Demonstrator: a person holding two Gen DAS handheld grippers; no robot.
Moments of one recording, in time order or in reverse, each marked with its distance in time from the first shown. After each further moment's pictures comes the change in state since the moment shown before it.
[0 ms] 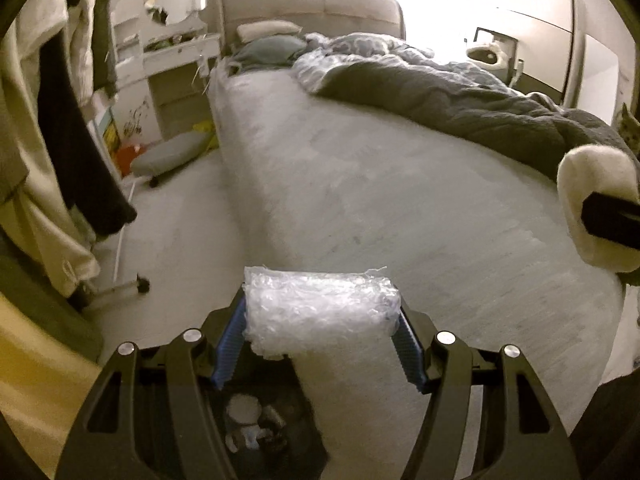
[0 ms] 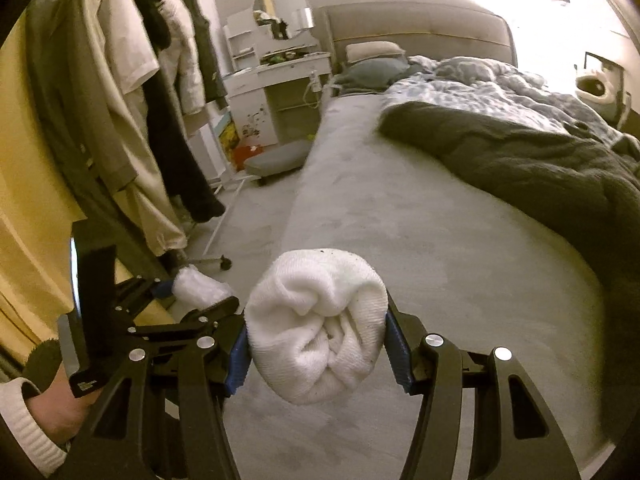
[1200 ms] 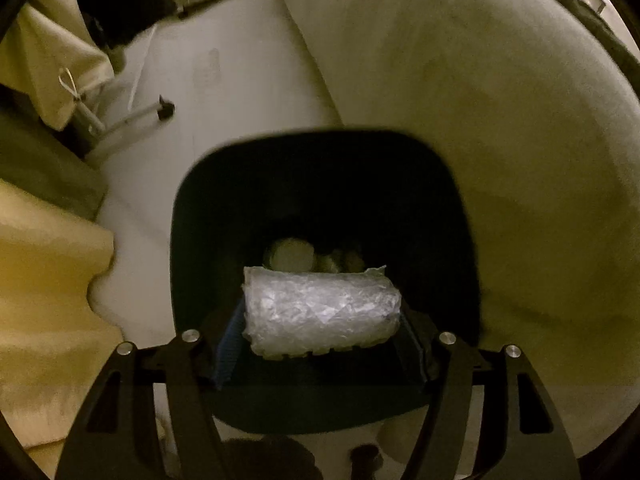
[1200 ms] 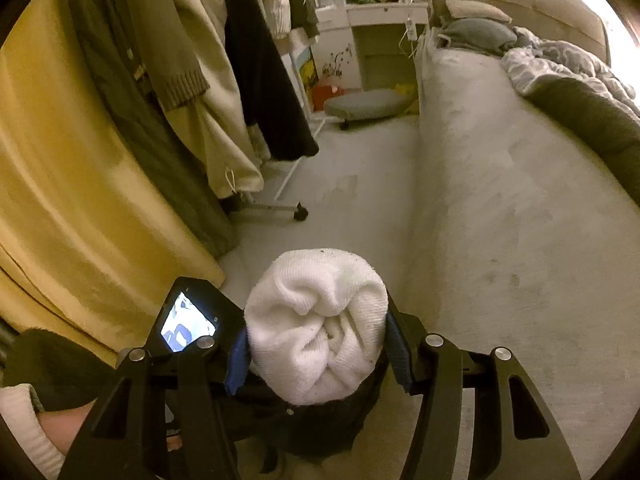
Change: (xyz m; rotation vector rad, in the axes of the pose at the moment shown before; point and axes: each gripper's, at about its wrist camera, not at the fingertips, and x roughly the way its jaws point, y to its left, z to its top) left arm 0.087 0.121 -0.122 -0.164 0.567 0.031; right arm 0.131 0.152 -0.005 -0.150 0.207 0.192
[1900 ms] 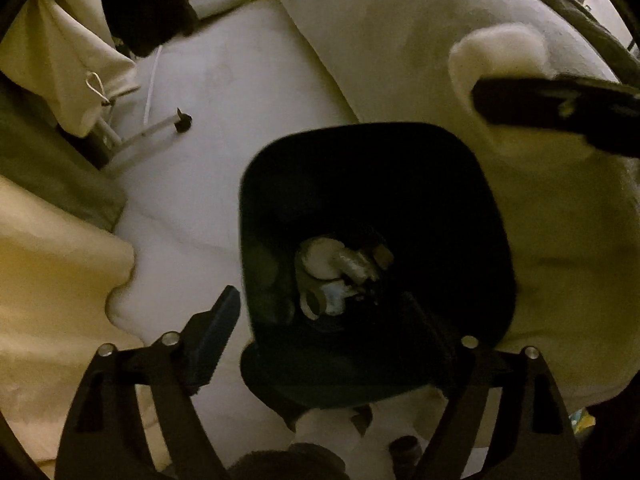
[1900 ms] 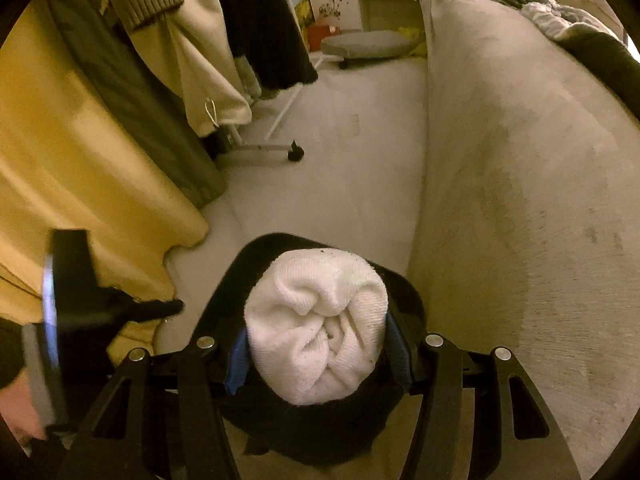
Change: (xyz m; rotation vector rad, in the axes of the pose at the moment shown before) left arm -0.025 0.046 -0.029 0.067 -0.099 0.031; right arm 0.093 0.009 -0.017 0.004 0.211 -0.032
